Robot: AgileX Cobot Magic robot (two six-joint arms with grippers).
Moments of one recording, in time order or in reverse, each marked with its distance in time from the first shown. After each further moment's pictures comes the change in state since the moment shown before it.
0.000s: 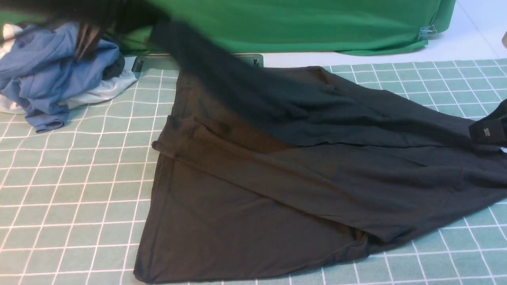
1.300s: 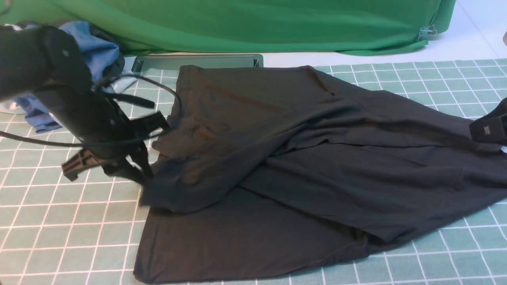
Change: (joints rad) right arm 0.000 0.000 0.000 0.000 -0.010 0.003; left arm -0.088 0.173 0.271 0.760 0.191 -0.334
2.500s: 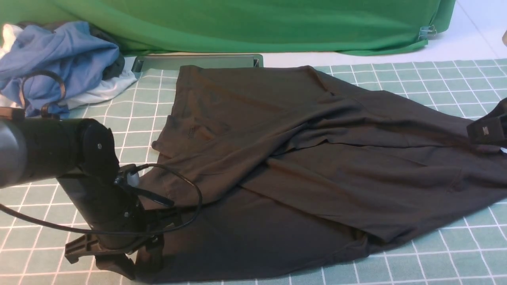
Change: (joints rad) right arm 0.000 0.000 0.000 0.019 0.011 0.001; left arm -0.128 -0.068 0.369 0.012 -0.106 0.046
